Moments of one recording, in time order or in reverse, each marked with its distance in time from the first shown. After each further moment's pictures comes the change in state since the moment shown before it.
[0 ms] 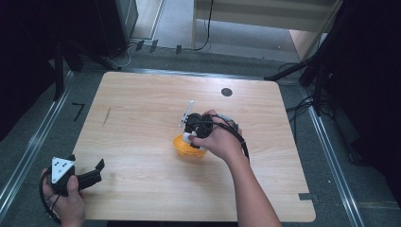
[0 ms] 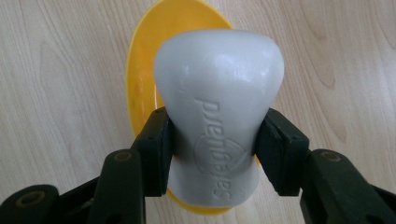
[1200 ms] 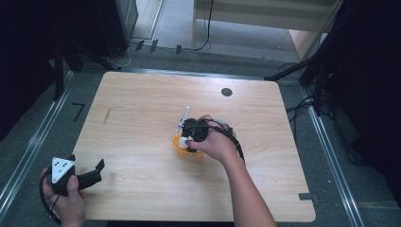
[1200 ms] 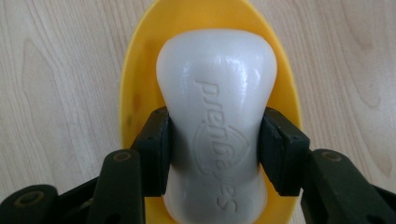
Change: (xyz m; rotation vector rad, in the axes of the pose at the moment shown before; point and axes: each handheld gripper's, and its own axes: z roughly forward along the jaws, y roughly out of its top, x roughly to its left) left arm 0.000 0.000 0.000 0.001 0.000 0.003; right arm 0.000 0.001 0.033 -0.009 0.044 -0.034
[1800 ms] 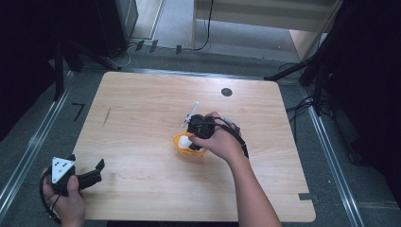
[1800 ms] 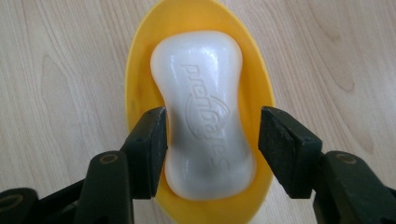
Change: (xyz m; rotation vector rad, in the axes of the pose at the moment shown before) left arm 0.000 0.000 0.000 -0.001 0.000 0.002; right arm -0.006 -0.015 -0.020 -0.079 0.010 0.080
